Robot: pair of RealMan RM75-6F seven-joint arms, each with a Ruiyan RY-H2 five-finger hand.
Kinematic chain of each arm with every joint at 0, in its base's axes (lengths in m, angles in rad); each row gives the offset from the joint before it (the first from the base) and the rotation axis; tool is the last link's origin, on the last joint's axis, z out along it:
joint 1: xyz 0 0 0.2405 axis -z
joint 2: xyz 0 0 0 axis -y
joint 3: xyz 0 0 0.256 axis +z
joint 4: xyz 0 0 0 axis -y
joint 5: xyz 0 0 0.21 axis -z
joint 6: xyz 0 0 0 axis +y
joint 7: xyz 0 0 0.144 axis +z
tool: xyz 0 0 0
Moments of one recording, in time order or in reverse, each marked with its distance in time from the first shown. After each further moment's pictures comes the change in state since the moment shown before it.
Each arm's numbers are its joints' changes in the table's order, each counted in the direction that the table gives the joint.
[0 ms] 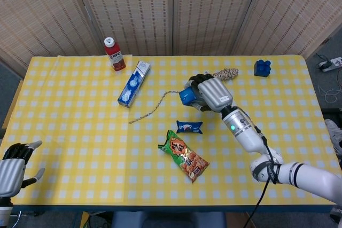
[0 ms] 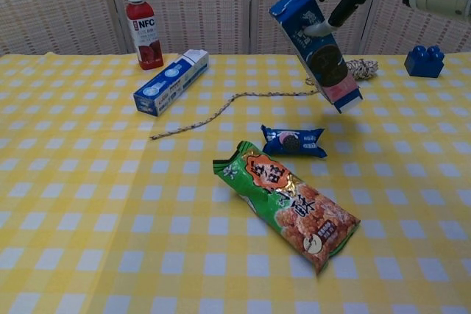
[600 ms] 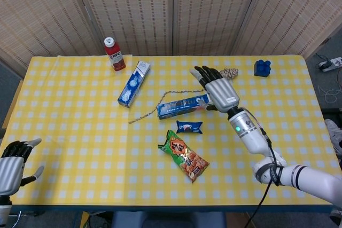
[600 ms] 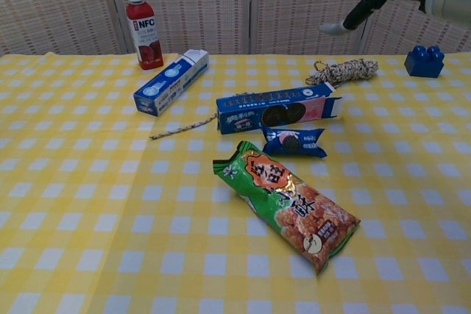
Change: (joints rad) left arm 0.010 -0.012 -0.010 0.006 -0.005 0.001 -0.006; right arm 0.062 -0.018 -0.031 0.007 0.019 0.097 -0.006
